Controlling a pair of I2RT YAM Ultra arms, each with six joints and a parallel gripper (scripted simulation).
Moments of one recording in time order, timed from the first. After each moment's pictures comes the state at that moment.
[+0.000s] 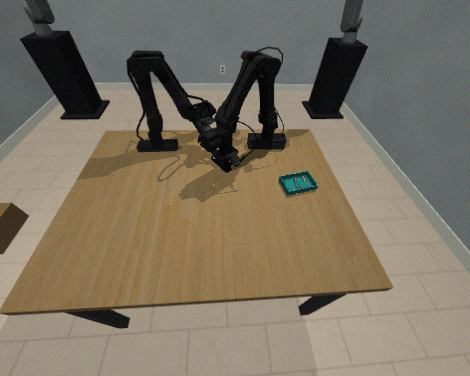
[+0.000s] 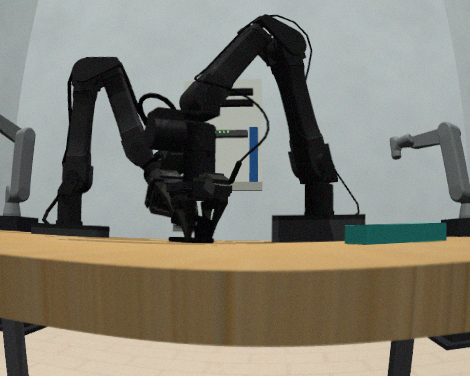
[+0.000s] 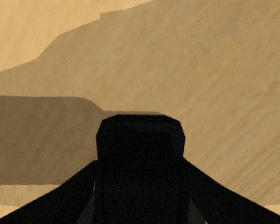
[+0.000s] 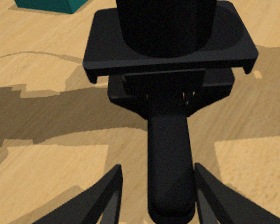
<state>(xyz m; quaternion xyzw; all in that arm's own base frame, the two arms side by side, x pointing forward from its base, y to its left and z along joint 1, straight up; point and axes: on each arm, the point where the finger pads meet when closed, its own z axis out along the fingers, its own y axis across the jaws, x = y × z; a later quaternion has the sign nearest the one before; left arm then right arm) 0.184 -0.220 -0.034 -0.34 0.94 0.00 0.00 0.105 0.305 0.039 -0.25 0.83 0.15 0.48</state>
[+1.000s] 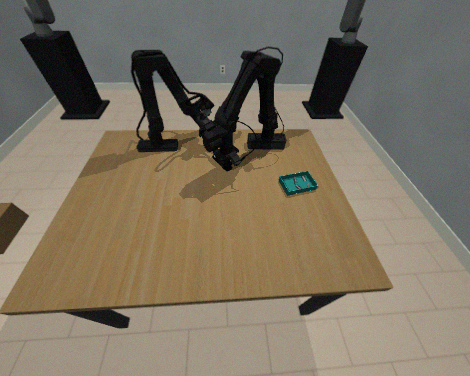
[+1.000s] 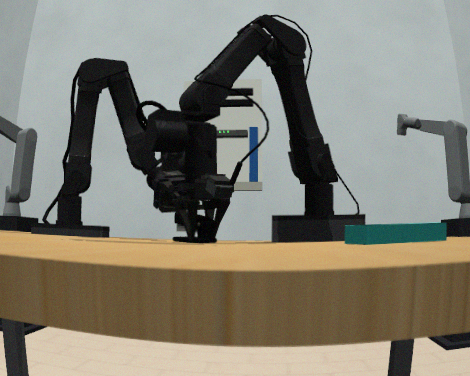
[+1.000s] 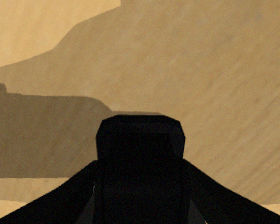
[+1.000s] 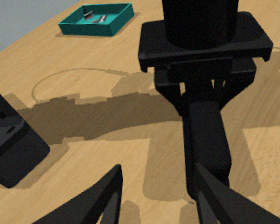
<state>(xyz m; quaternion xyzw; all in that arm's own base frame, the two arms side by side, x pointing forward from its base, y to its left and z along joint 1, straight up) 0.175 -0.216 -0.034 -0.33 0.95 0.01 -0.01 0.056 0.315 0.056 -0.22 0.80 0.22 0.51</state>
